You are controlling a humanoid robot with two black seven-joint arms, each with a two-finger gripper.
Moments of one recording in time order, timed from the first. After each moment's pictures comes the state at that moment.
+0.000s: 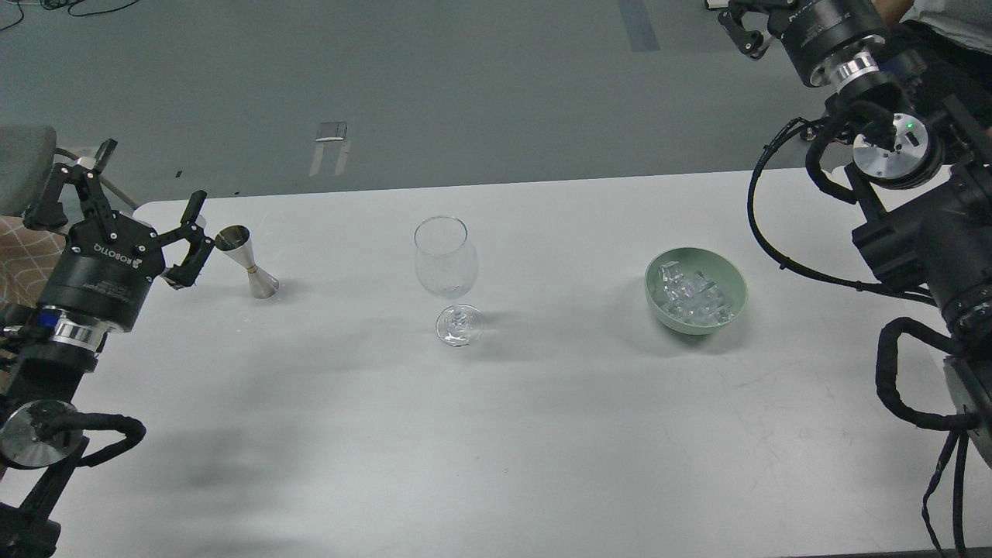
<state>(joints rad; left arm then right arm) -0.10 0.55 -1.36 -1.31 0.23 -0.40 -0.29 0.99 -0.15 1.35 0.50 -0.35 0.47 0.09</state>
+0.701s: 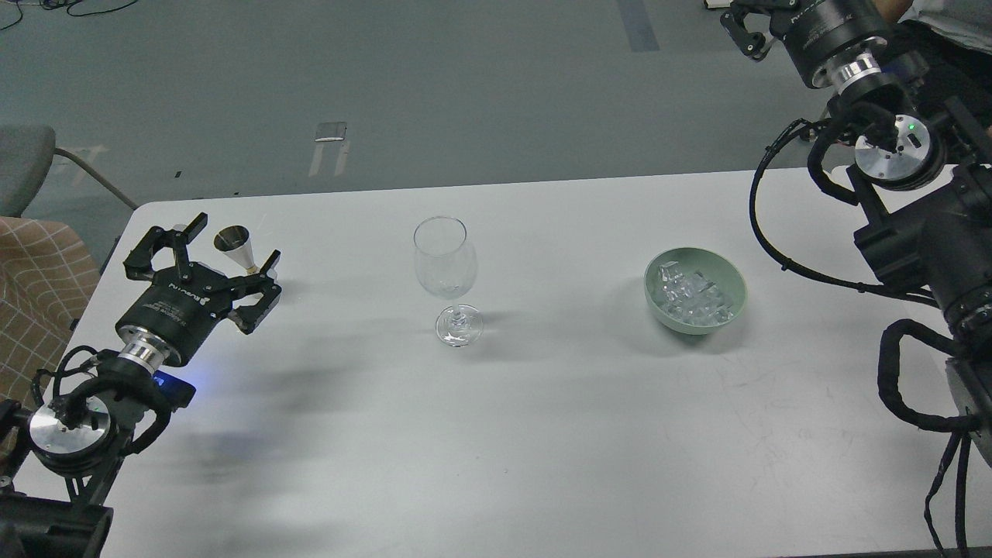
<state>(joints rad) -0.10 0.40 -1.43 -1.27 -0.22 -0.21 0.20 0.99 -0.16 1.35 0.51 -0.35 0.47 0.09</state>
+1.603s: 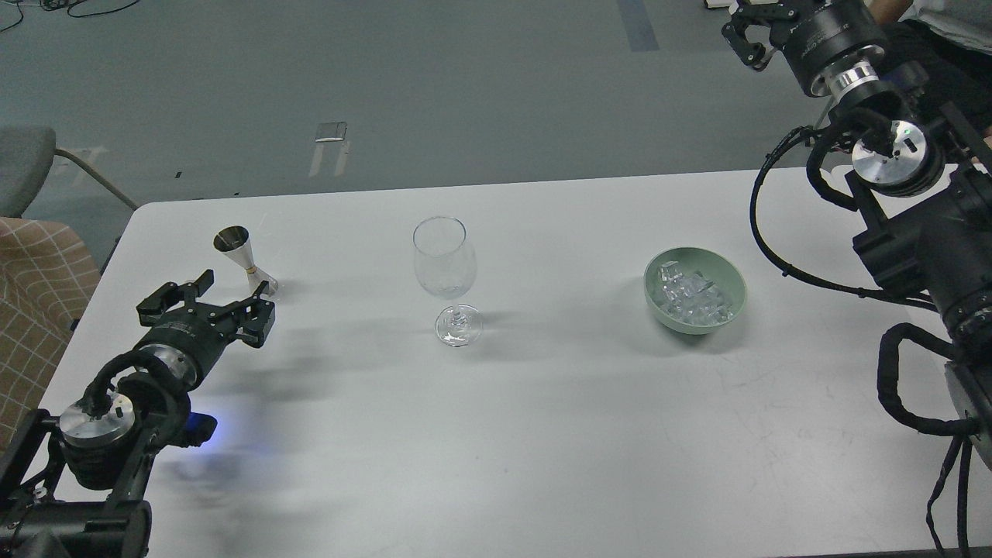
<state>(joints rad) -0.11 0.25 -1.56 -1.22 -0.23 0.14 0.19 0.98 -0.16 1.34 0.50 -0.35 0.43 0.09</state>
